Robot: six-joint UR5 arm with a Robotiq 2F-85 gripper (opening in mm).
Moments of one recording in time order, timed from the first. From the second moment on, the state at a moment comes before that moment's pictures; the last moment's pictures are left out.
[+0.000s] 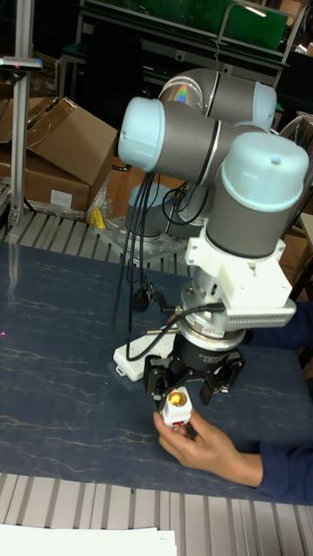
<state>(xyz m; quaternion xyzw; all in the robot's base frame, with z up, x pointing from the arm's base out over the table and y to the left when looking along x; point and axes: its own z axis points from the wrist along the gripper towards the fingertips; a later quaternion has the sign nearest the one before) 0.704 0.073 0.132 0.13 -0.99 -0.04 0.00</state>
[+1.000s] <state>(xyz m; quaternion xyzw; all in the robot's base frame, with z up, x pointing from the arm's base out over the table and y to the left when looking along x) 0.710 0.067 0.115 0.14 -0.99 -0.03 0.01</state>
